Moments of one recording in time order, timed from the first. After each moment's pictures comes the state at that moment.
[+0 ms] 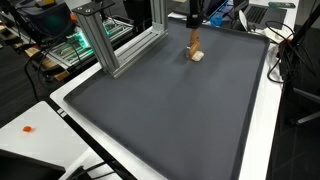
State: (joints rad) arm 0.13 0.08 0.16 -2.21 -0.22 2.44 0.23
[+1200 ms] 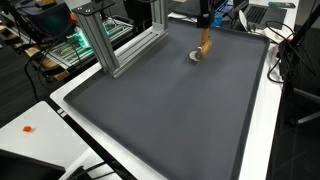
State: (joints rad) arm 0.14 0.14 0.15 -2.13 -0.20 2.50 0.26
